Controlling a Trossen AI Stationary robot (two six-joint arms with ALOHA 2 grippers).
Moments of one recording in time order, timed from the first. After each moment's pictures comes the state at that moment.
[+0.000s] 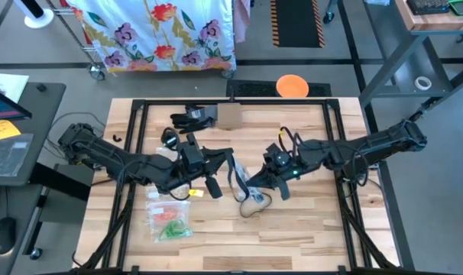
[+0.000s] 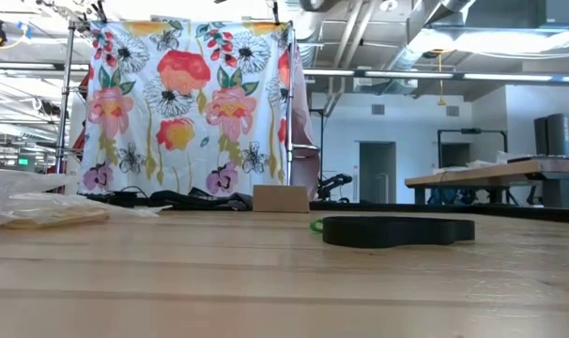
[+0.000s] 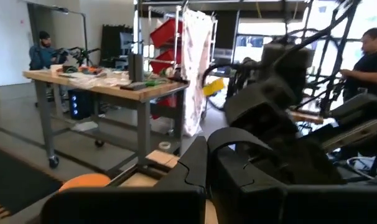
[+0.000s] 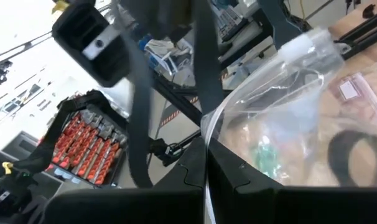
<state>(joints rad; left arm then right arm) -0.41 1.41 1.27 0.32 -0.87 0.02 0.24 1.28 1.09 0.09 -0.06 0.77</state>
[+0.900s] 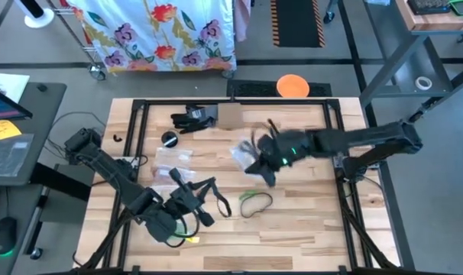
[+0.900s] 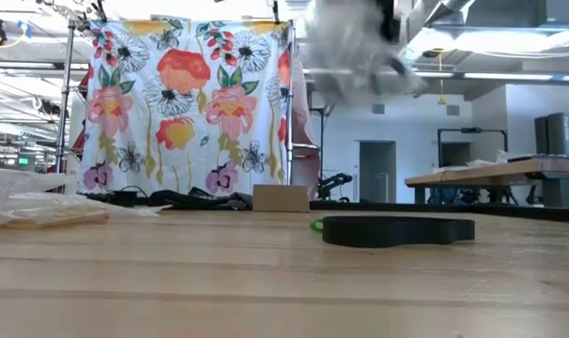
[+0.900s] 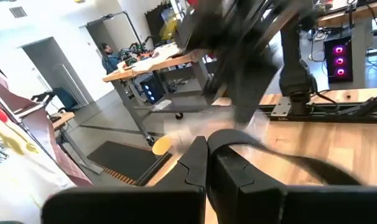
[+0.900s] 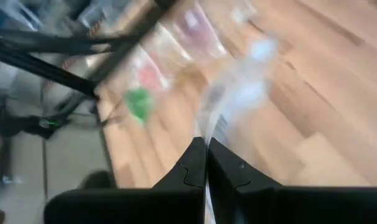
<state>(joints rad) -0.70 1.52 1.27 -0.06 -1.40 0.02 0.08 1.36 1.20 -0.34 -0.18 0.67</state>
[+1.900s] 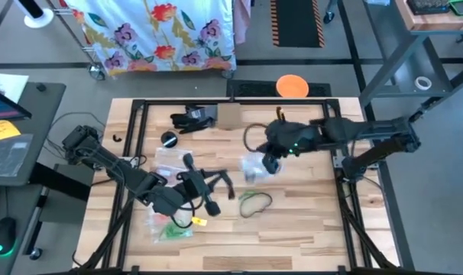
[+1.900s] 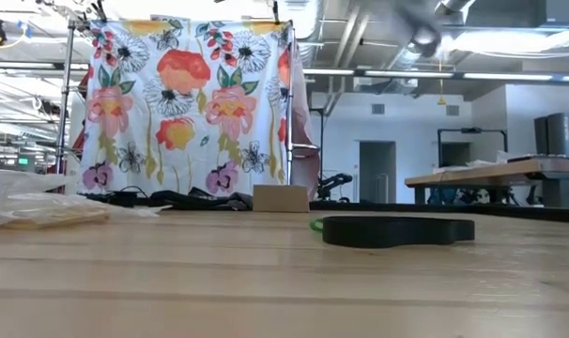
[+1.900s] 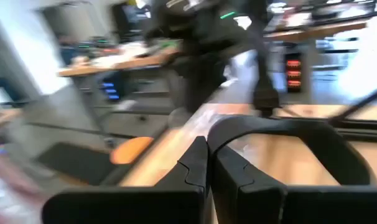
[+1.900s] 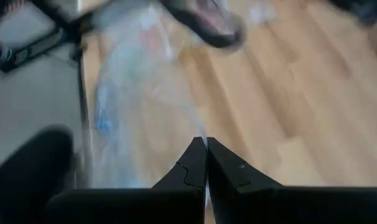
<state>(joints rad) -0.57 1.47 1.27 0.01 -1.14 0.06 0.18 1.39 1.47 -0.83 0.22 0.58</state>
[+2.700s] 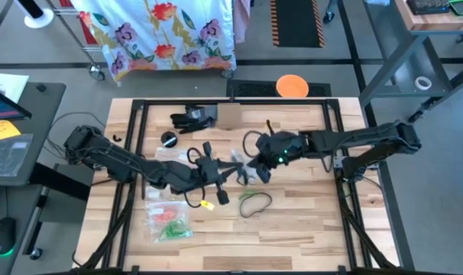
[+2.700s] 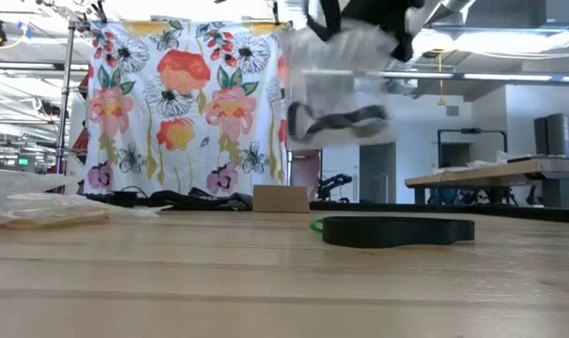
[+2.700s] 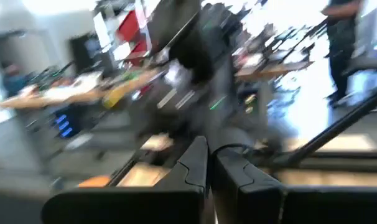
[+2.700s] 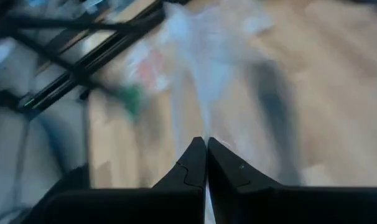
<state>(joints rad) -0.37 1.49 1.10 0.43 -0.73 0.20 0.07 1.37 1.11 -0.36 -0.01 0.63</state>
